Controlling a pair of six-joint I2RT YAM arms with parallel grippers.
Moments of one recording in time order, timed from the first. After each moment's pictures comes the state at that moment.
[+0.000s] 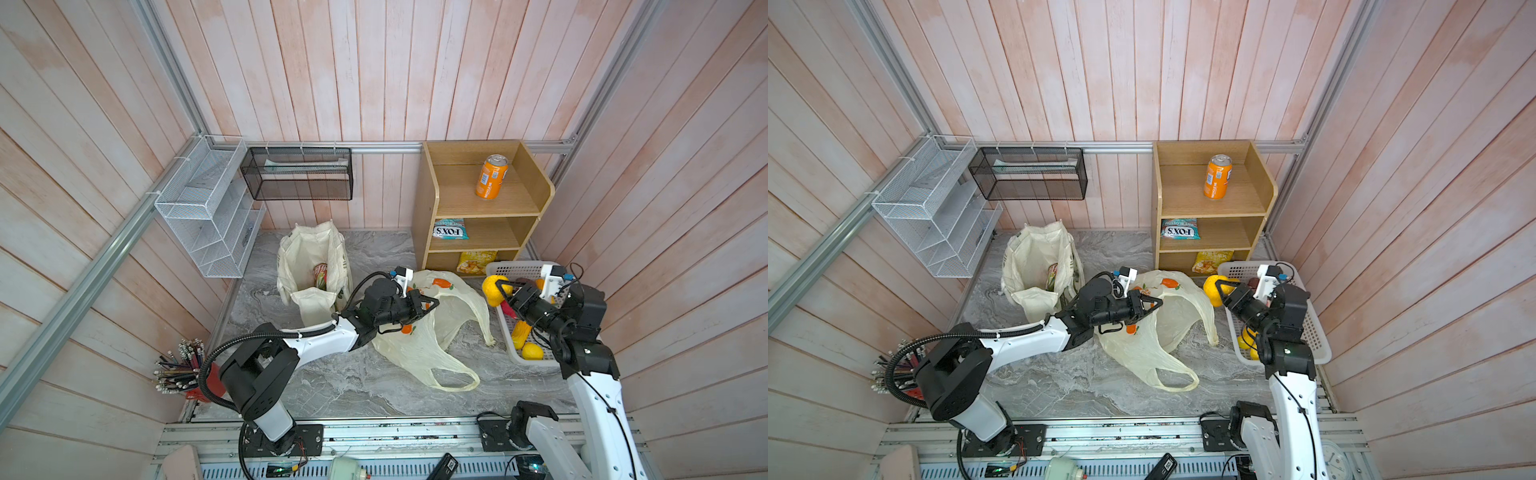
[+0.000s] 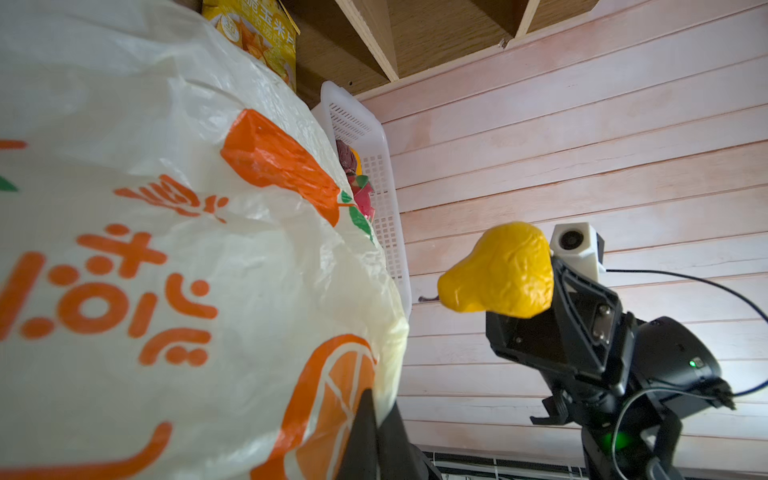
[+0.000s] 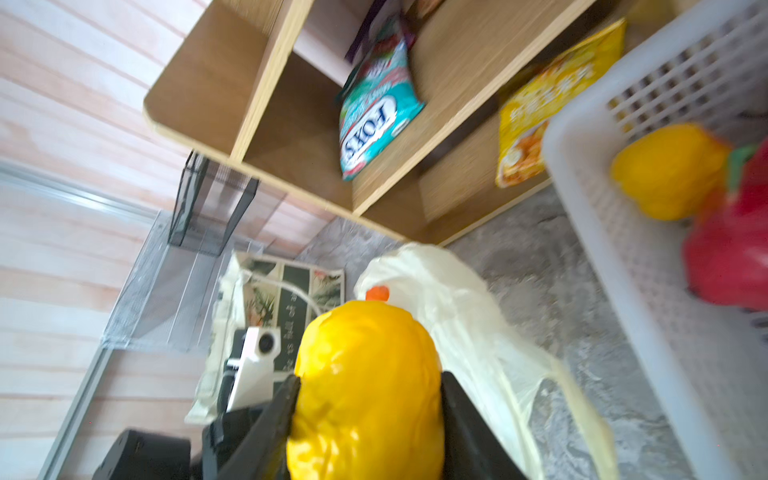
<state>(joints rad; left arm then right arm) -0.81 1.65 0.95 0.47 0.43 -1.17 -0.11 0.72 0.72 -0.39 -0.64 0.80</state>
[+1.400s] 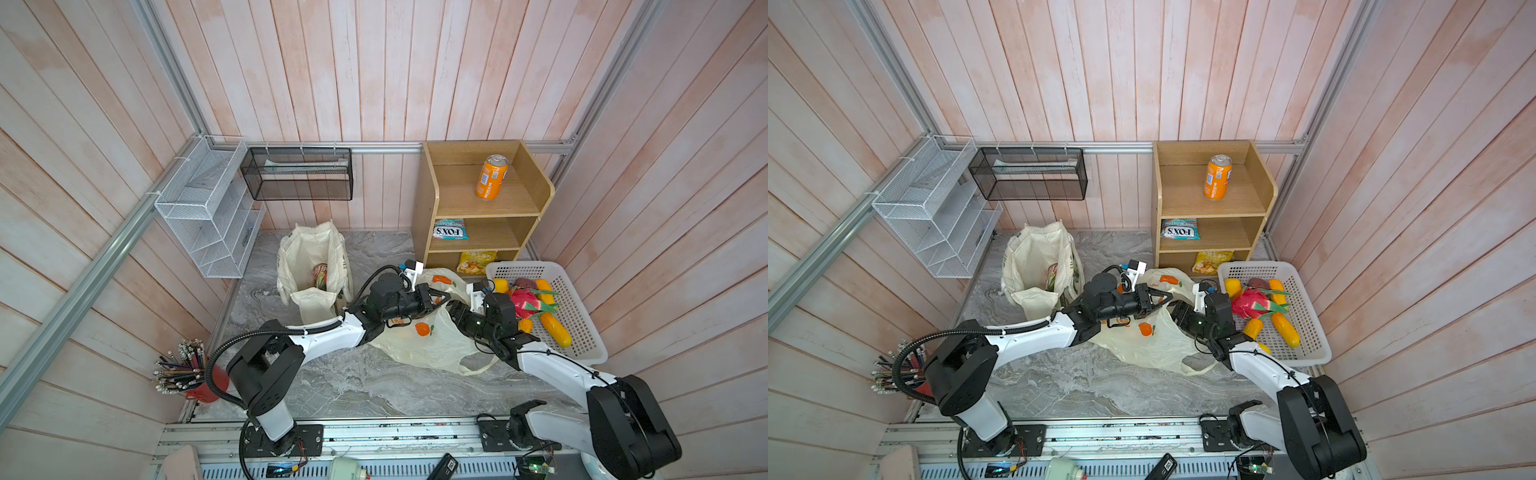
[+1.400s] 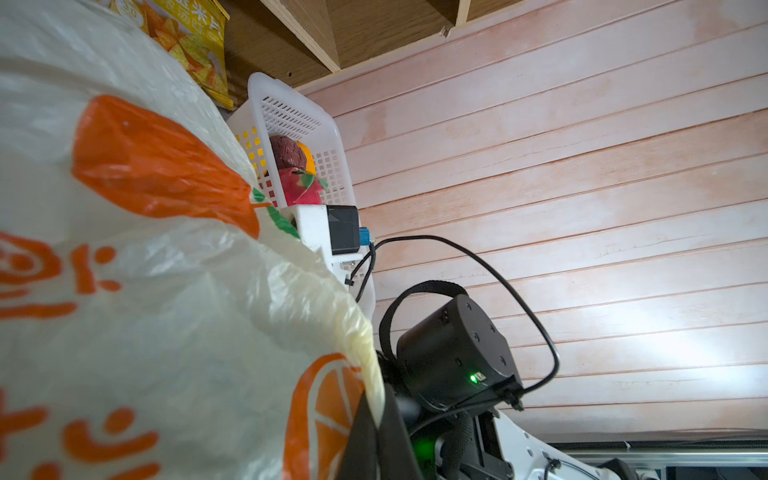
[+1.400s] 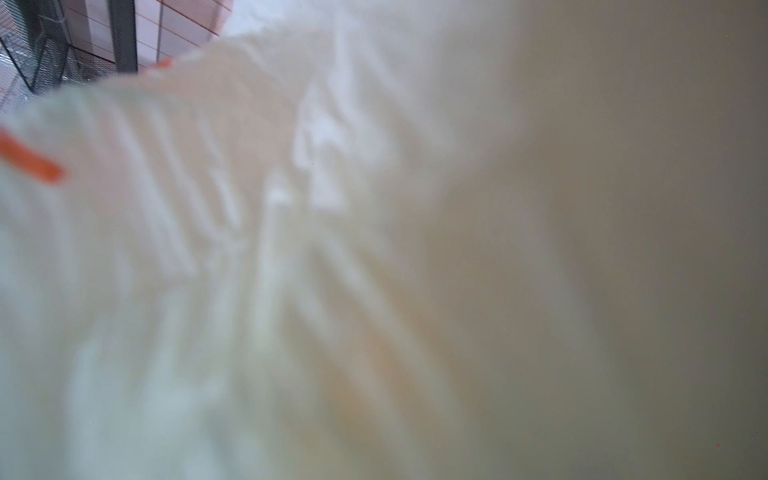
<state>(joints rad) -0.83 1.69 1.03 0.54 0.48 -1.21 0.34 1.19 0.45 0.22 -0.44 0.85</state>
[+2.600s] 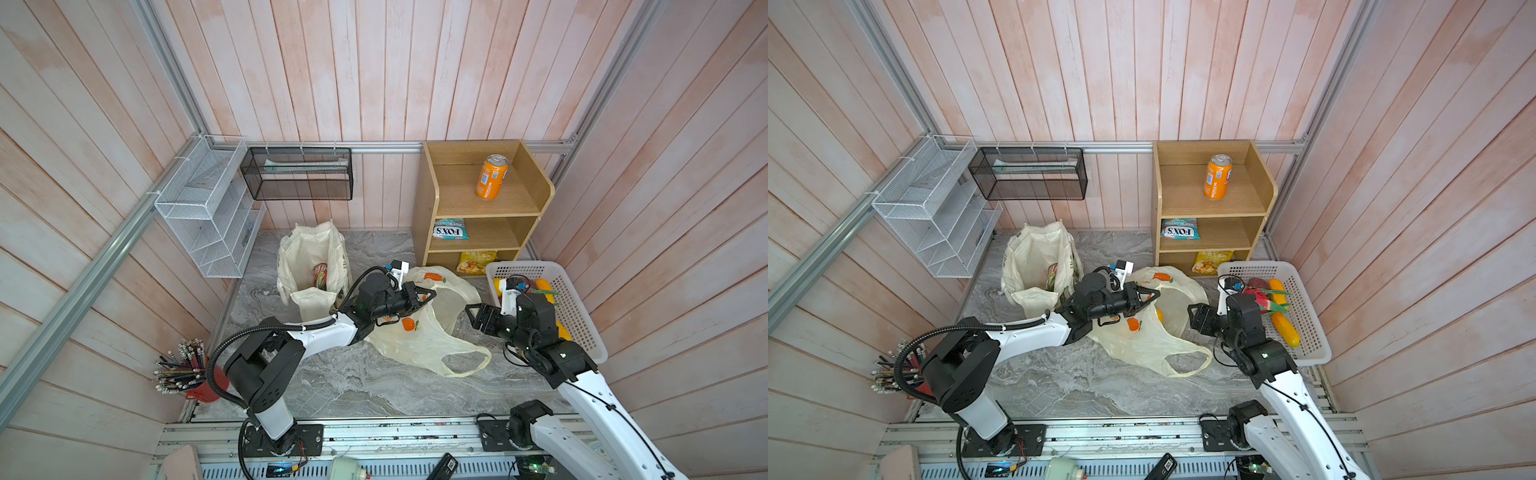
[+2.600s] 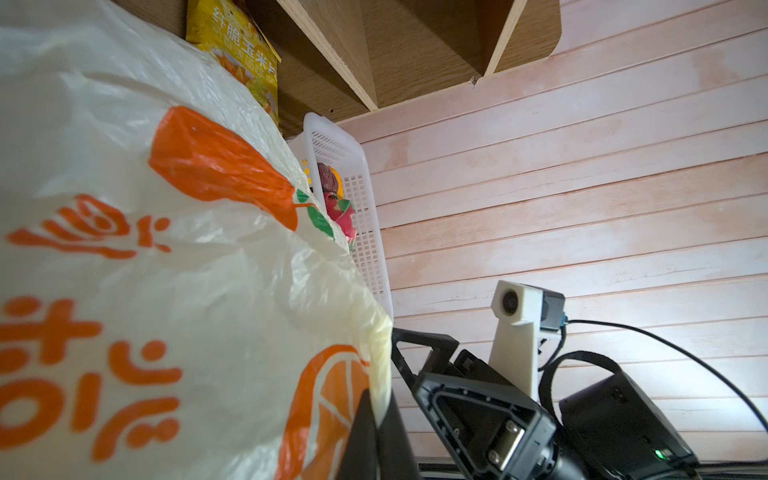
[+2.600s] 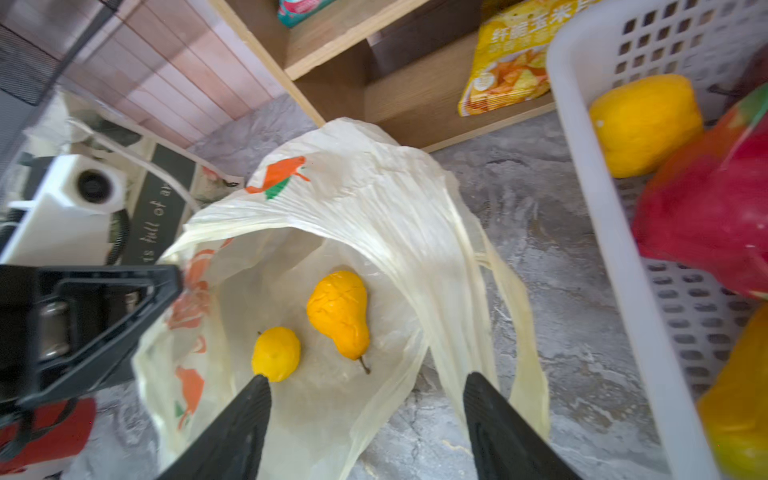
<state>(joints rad) -0.75 1.69 0.95 0.60 0.50 -1.21 0.33 0.77 0.69 -0.54 -0.08 0.54</state>
